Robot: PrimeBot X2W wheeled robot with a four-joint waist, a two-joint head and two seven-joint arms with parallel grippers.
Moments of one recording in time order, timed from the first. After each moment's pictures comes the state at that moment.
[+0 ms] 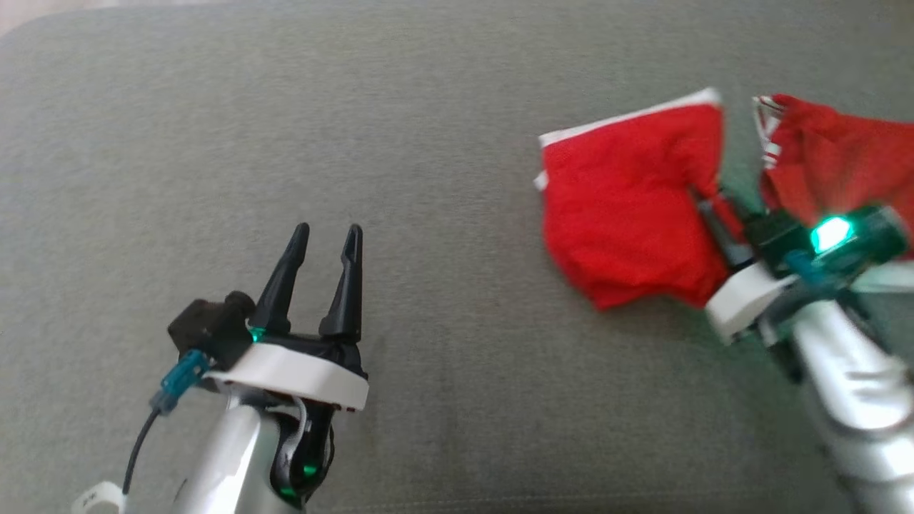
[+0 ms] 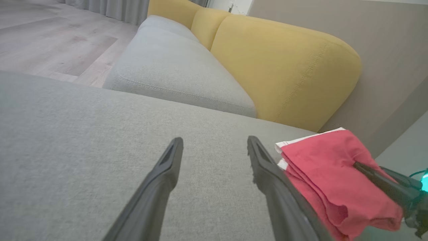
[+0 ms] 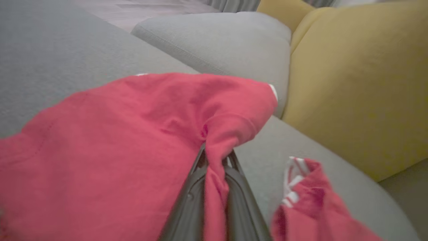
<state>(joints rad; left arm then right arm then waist) -0.16 0.05 -0.31 0.15 -0.40 -0.03 -0.25 -0.47 -0.29 0.30 0.55 -0.11 0.13 -0.17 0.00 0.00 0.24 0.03</state>
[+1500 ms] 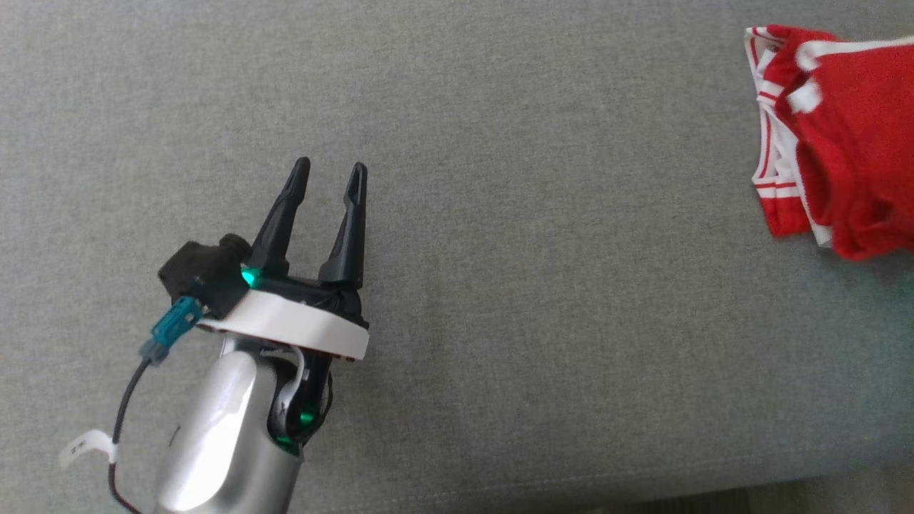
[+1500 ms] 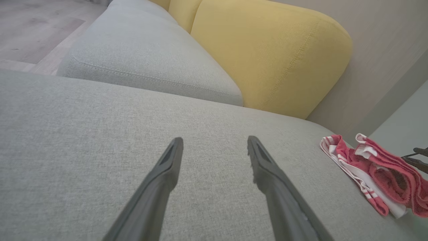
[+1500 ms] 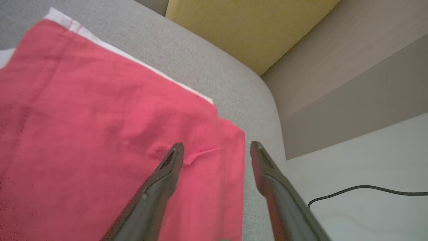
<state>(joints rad) -0.30 0.04 -0.31 0.17 -0.38 -0.06 -0.25 -0.46 -0.69 0.09 0.38 0.15 0.13 0.24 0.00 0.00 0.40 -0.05</state>
